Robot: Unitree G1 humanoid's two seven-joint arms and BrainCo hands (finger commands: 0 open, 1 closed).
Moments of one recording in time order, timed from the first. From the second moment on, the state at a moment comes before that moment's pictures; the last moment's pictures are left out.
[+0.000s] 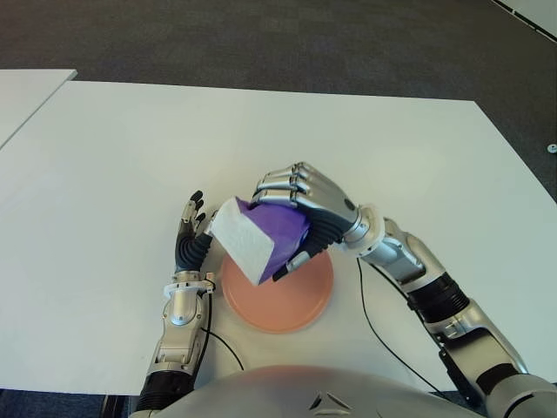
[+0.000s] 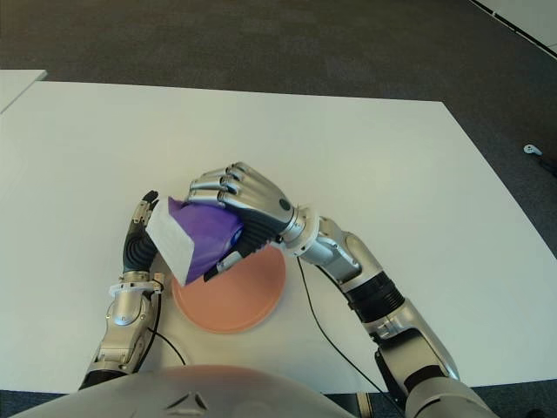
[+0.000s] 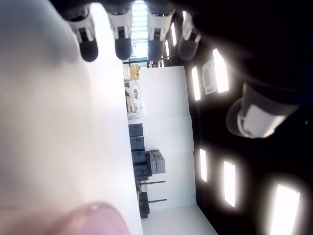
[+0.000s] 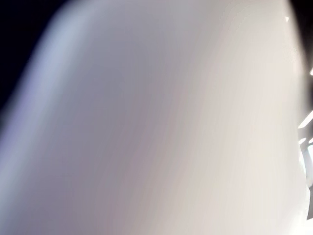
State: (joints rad) left arm 0.21 -0.01 0.02 0.20 0.10 -0.44 0.17; right arm -0.34 -0.44 0.49 -0.01 -0.53 -0.86 -0.11
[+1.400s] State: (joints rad) left arm 0.21 -0.01 0.02 0.17 0.10 -0.43 0.17; right arm -0.28 -0.40 0.45 0.11 -0.61 -0.92 0.08
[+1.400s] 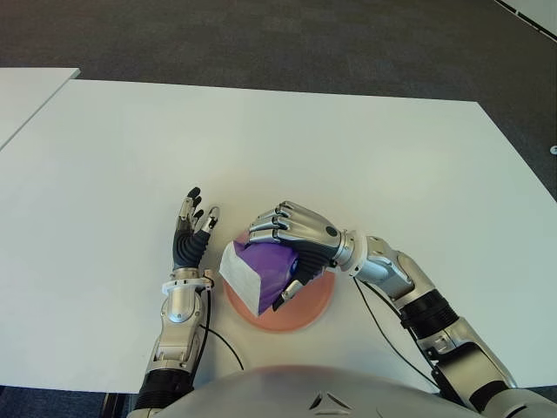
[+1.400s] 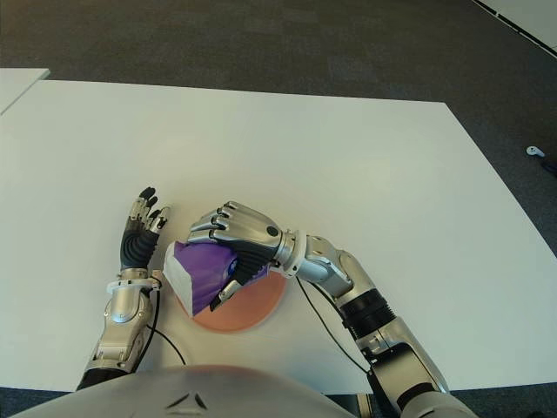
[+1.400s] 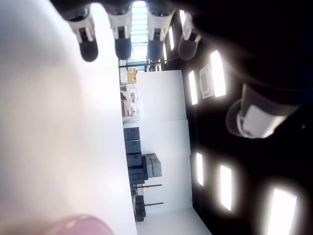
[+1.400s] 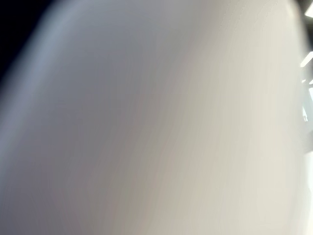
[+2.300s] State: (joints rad) left arm 0.21 -0.01 0.02 0.16 0.10 -0.43 0.17; right arm -0.32 -0.37 0.45 0.29 -0.75 -0.91 -0.04
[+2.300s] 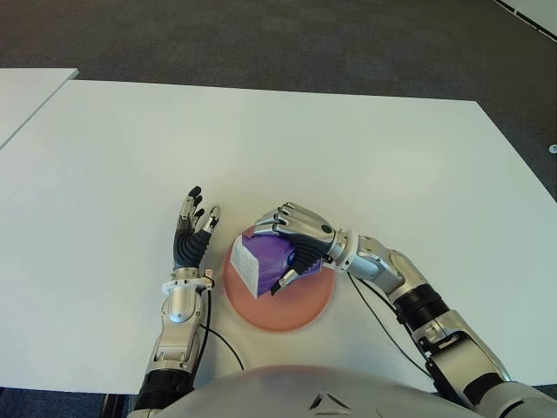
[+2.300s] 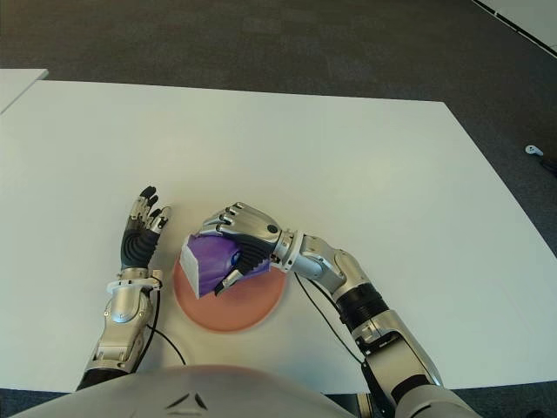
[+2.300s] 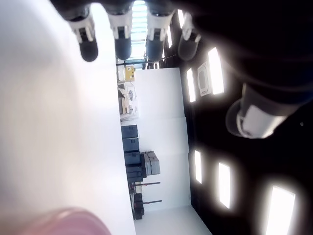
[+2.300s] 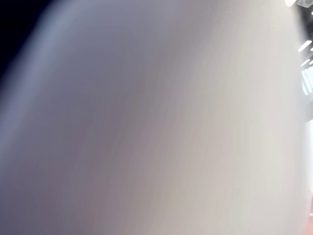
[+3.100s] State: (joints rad) left arm 0.21 0.00 0.02 0.16 0.11 -0.43 0.17; right arm -0.33 -0.38 0.49 0.32 -0.92 -0.92 -0.24
